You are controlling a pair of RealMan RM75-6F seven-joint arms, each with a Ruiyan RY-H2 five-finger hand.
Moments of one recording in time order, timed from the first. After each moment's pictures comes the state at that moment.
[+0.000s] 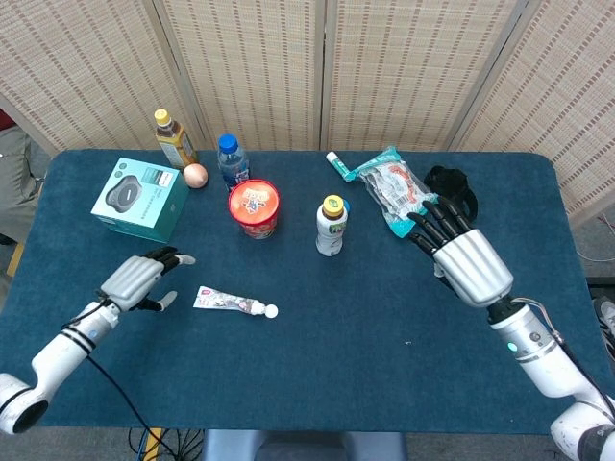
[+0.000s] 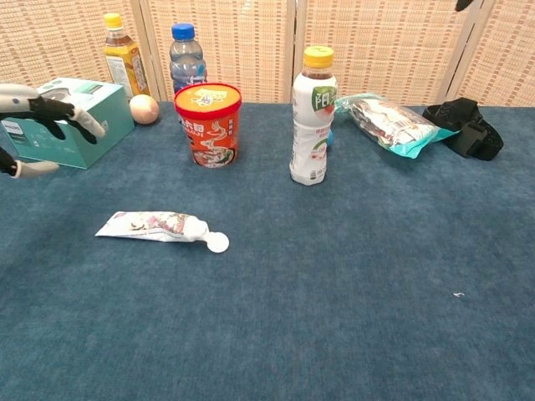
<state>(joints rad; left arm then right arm) -0.69 -1.14 0.02 -1.48 1.44 0.96 -0.30 0.54 -0.99 0.10 -1.77 -1.55 1.29 -0.24</state>
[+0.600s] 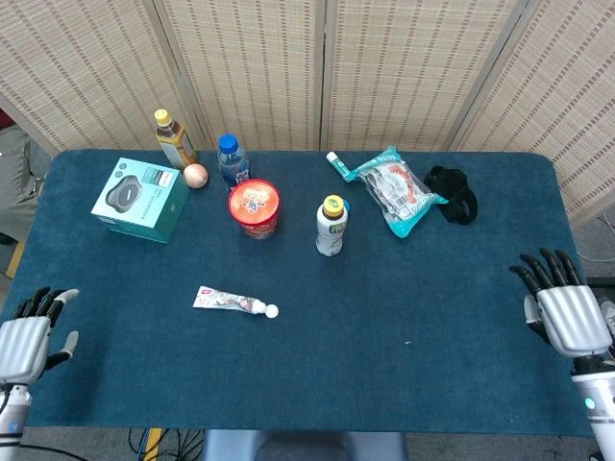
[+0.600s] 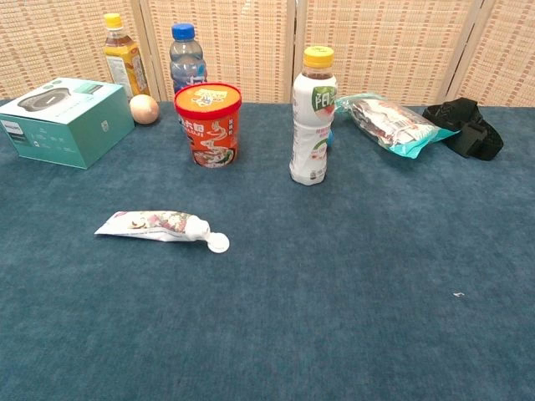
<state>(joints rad) -0.22 -1.14 0.08 -1.65 1.31 1.53 0.13 0.22 -1.01 -0.02 -1.68 -1.43 1.46 -0.19</state>
